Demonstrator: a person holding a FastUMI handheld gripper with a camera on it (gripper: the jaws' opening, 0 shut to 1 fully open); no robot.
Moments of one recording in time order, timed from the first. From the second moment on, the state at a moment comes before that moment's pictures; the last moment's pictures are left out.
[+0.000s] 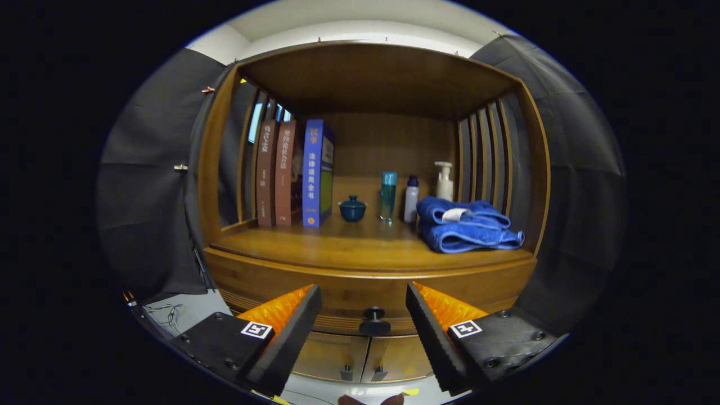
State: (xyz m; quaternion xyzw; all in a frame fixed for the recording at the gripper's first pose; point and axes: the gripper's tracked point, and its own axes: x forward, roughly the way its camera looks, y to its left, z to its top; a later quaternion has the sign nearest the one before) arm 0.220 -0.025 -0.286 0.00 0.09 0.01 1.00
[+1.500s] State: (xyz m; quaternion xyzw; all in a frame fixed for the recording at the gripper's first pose) arm 0.165 -0.035 -0.350 0.03 0.13 0.02 0.99
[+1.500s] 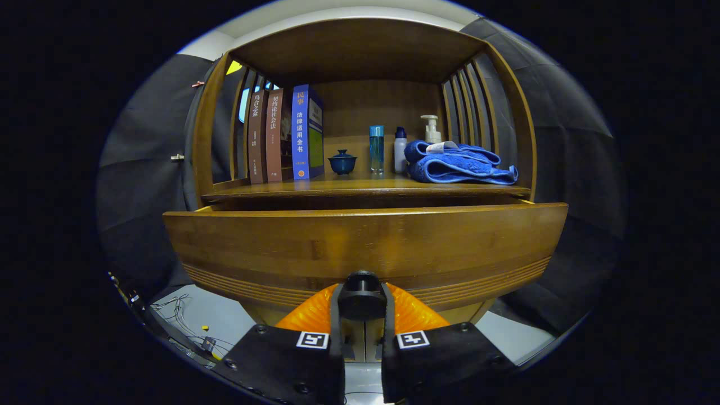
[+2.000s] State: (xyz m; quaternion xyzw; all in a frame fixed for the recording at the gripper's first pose) arm 0.126 -0.038 -0.349 0.06 0.13 0.03 0.99
